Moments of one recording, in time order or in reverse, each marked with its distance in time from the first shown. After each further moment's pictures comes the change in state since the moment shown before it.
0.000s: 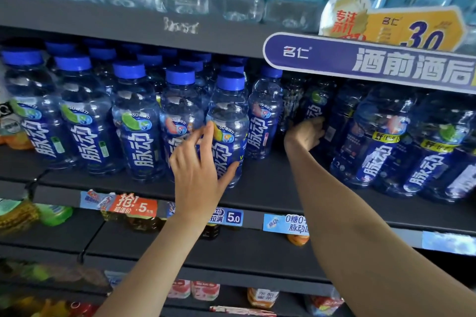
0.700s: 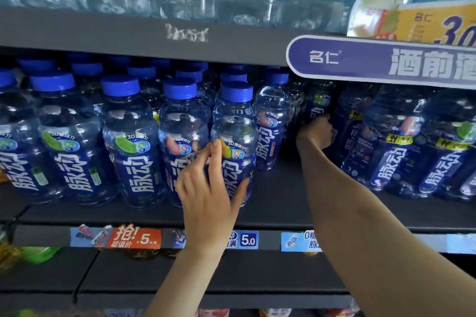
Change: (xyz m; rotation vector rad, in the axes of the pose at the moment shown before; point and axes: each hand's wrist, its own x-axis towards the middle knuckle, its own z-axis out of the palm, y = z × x) left_hand -0.001 0.000 0.006 -0.062 0.063 0.025; right_hand 0.022 -0.011 -0.008 -0.117 0.040 0.019
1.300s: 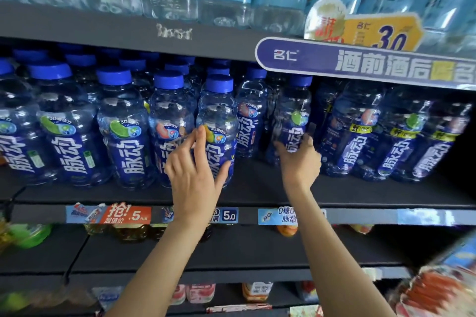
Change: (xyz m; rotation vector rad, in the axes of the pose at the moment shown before) left_hand 0.001 0.002 -0.004 0.010 -0.036 -0.003; right_hand -0.110 0.049 -0.067 0.094 -0.032 -0.133
